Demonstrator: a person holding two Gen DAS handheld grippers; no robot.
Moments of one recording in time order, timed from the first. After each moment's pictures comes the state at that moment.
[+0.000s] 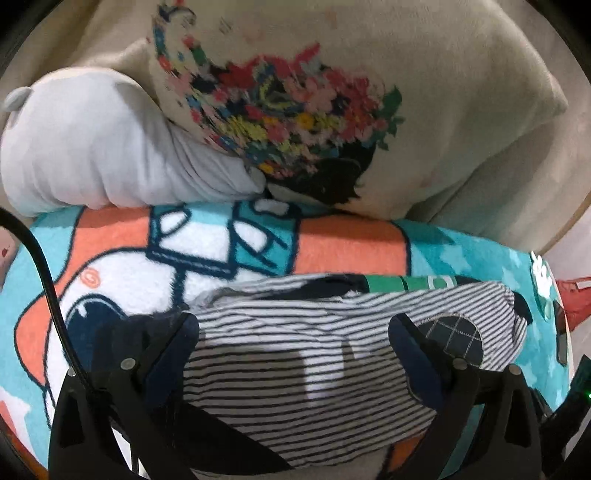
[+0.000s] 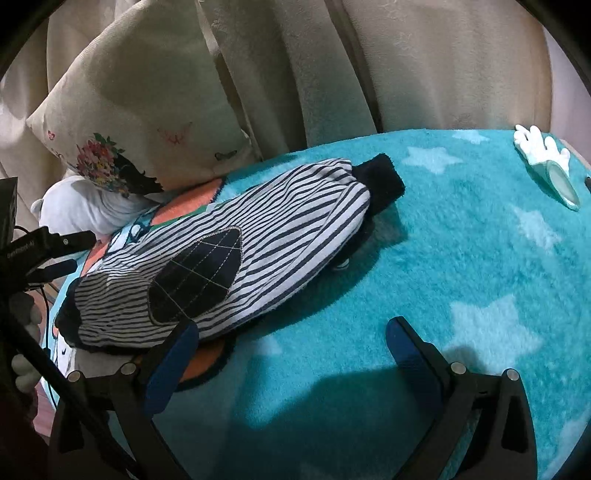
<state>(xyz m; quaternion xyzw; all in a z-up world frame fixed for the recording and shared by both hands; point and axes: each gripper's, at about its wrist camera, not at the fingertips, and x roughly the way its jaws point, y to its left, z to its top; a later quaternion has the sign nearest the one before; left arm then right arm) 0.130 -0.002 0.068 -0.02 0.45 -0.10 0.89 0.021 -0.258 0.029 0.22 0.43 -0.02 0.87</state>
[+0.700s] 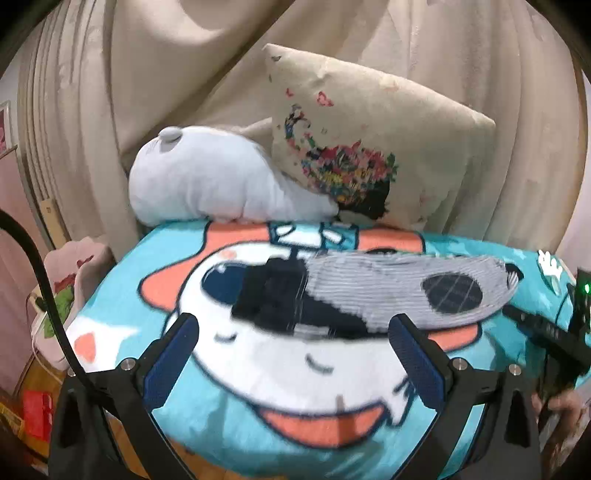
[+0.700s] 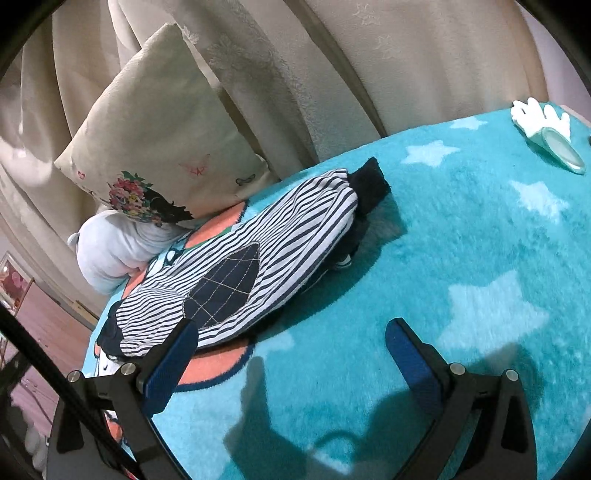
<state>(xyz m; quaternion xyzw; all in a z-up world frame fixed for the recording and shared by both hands) -0.059 0.062 0.114 0.01 0.33 0.00 0.95 -0.004 -0.276 0.028 0.30 0.38 0.02 0.88</state>
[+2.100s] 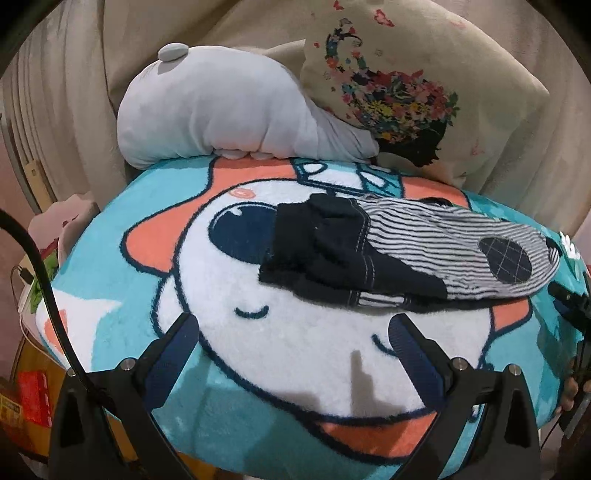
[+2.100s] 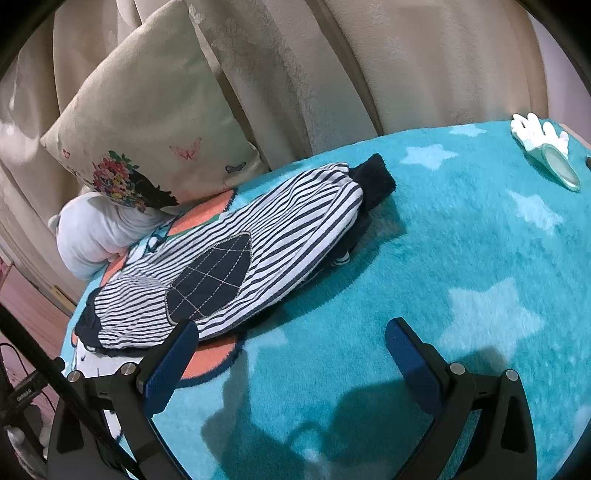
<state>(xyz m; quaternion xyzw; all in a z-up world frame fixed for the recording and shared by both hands) 0.001 0.117 0.053 -0.01 0.41 -0.01 0.91 0.005 -0.264 0.029 0.25 0.41 -0.01 0.88</state>
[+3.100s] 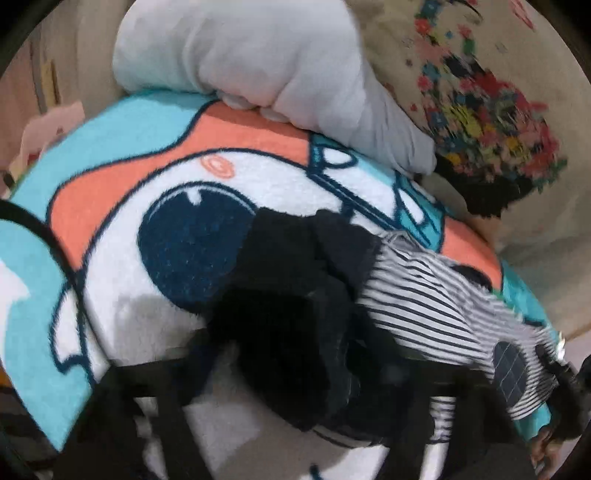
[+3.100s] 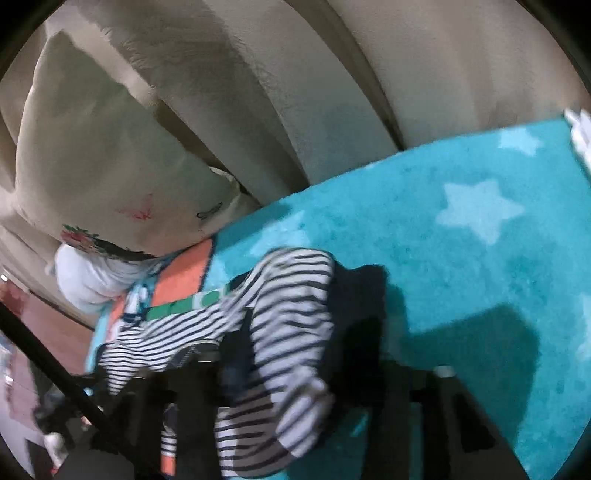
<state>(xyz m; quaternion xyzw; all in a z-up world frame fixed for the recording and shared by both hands) 0.105 0.107 0.013 -0.16 0.50 0.04 0.85 0.103 -0.326 0.018 0.33 0.44 0.04 0.84</state>
